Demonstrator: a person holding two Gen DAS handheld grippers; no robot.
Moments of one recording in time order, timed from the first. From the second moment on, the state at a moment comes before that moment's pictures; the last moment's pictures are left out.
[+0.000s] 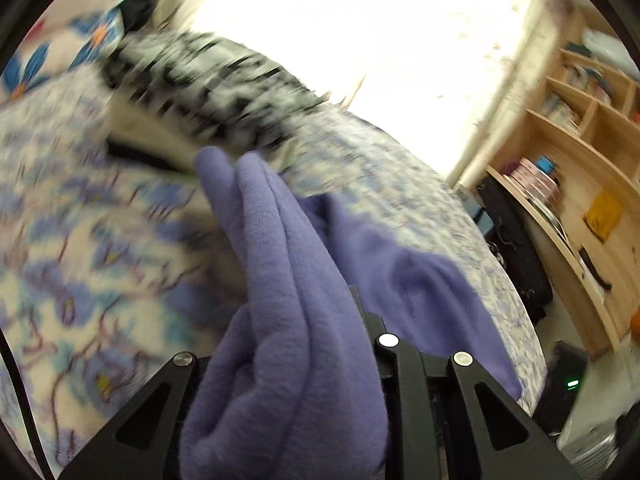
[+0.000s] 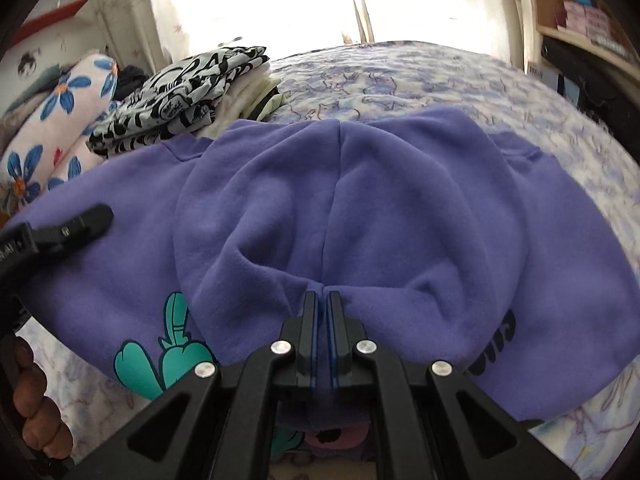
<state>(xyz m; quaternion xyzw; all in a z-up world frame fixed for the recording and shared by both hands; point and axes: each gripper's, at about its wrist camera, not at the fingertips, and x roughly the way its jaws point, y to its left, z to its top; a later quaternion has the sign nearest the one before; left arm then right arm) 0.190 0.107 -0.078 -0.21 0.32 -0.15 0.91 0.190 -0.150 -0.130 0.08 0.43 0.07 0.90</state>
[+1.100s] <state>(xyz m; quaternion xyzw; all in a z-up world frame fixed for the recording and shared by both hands) 0.164 -0.214 -0.034 0.09 0.34 -0.29 0.89 0.067 -0.341 -0.116 0.34 0.37 0.00 0.86</state>
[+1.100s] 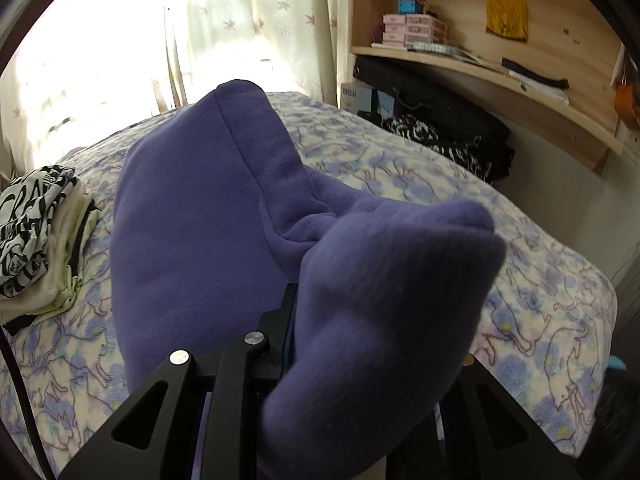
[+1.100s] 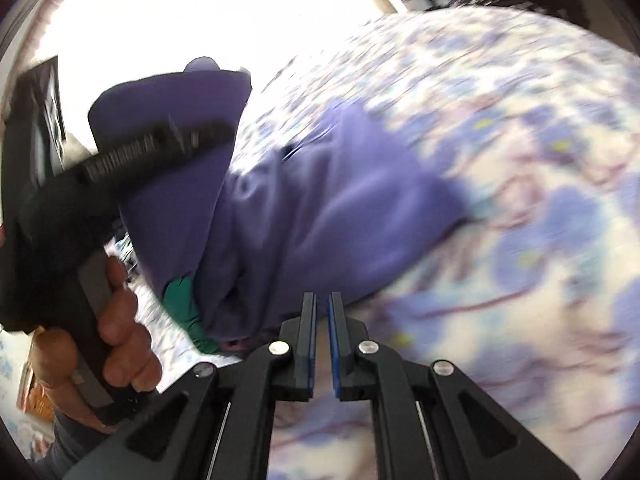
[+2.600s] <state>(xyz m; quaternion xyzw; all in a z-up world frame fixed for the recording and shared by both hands) 0.144 -0.237 -0.055 0.12 0.36 -0.46 0.80 0.169 -0.388 -0.045 0.25 0.46 0.13 0.84</state>
